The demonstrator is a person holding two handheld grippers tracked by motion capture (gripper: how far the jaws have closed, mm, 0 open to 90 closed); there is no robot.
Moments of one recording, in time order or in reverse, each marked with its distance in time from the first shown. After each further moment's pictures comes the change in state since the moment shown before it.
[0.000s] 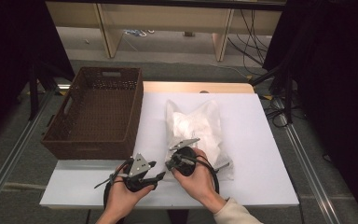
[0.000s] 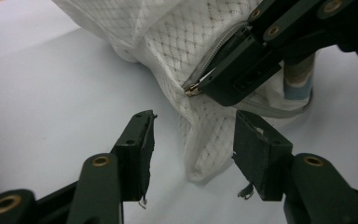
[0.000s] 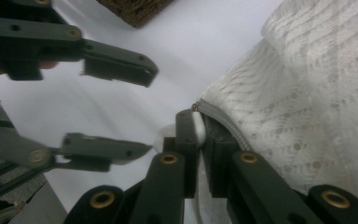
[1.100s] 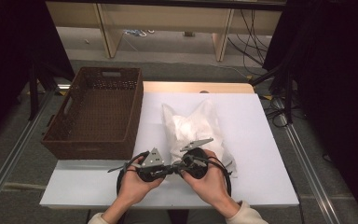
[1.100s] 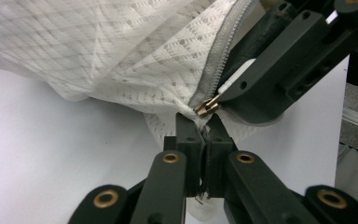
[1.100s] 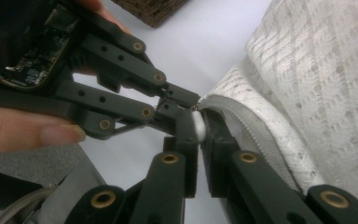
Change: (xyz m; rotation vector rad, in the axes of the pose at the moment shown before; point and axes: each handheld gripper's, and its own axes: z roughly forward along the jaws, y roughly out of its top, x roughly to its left) left arm -0.006 0.021 0.027 0.023 -0.162 0.052; right arm -0.004 -0.009 -0.037 -0.015 0.066 0.028
